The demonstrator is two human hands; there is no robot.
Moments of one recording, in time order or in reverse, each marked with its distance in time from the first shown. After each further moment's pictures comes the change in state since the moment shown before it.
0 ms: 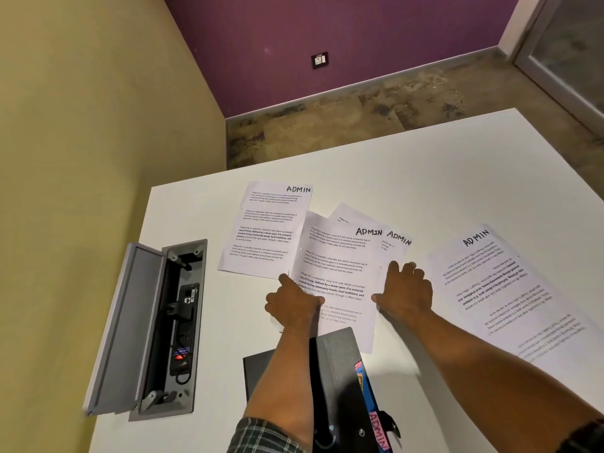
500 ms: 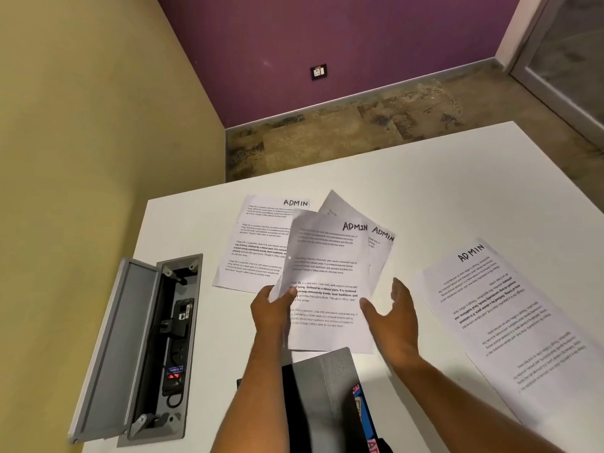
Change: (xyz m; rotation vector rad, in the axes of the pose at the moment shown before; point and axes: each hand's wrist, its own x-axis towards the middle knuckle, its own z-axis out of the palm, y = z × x) left_hand 0.019 -0.017 -0.027 -1.029 -0.099 -0.051; right_hand -0.030 -0.014 0.021 1.094 0.169 0.148
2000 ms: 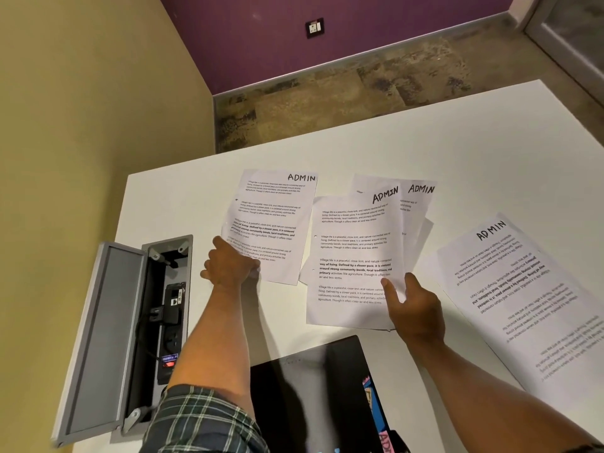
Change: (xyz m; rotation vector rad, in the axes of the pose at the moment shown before) left_hand 0.121 0.035 -0.042 0.964 0.206 0.077; right_hand 0.028 0.049 0.005 -0.377 0.107 -0.337
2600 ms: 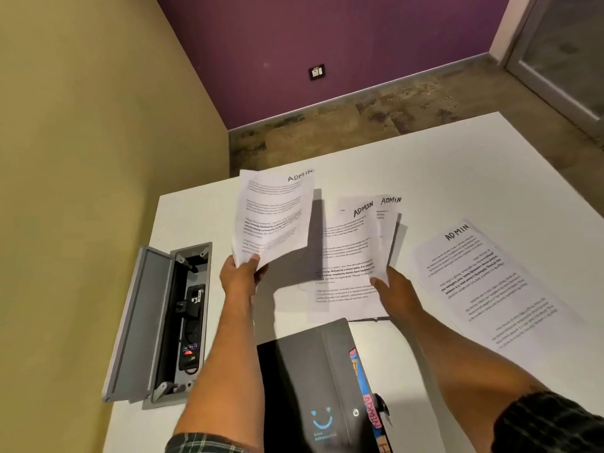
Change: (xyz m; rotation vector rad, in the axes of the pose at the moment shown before) left_hand -0.116 -0.004 -0.046 -1.313 -0.121 -0.109; right_hand 0.004 -0.013 -0.038 0.357 -0.369 0.185
